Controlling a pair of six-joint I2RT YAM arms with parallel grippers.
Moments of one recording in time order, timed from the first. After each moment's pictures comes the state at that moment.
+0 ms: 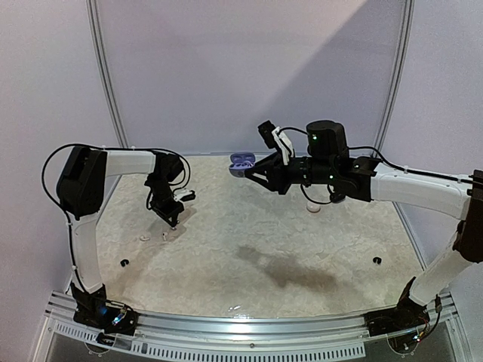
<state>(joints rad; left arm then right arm) -0.36 2.10 1.49 -1.00 0.07 0.30 0.83 1.56 1.23 0.03 -0.34 0.09</state>
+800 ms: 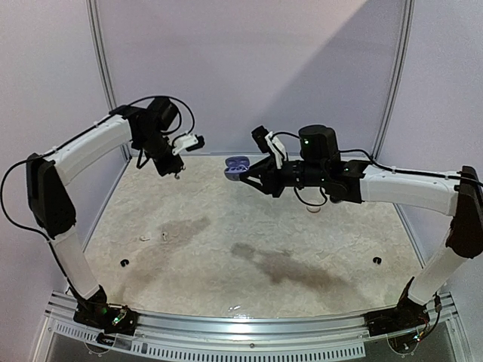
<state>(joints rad) -0.46 1.80 1.76 -1.05 -0.04 0.60 0.83 1.63 1.24 0.09 -0.36 0.07</state>
